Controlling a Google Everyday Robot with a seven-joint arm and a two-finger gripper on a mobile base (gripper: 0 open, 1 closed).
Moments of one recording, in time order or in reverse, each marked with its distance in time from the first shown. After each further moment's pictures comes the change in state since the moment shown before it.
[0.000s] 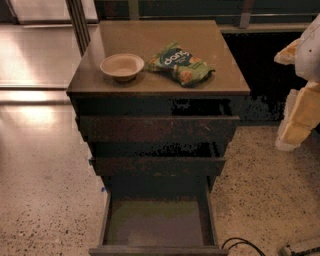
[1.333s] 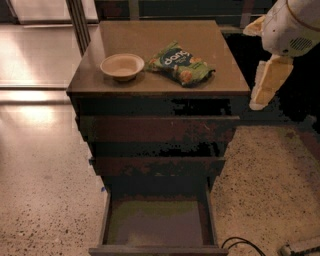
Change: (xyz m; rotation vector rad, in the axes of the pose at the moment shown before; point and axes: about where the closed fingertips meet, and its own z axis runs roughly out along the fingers) arm -0.034 -0.098 0.034 0.111 -0.084 -0.192
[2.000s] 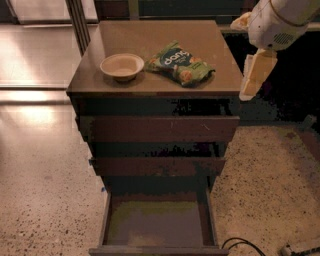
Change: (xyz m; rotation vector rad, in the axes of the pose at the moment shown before) arm -0.017 -0.032 0.022 0.017 -0.049 -0.066
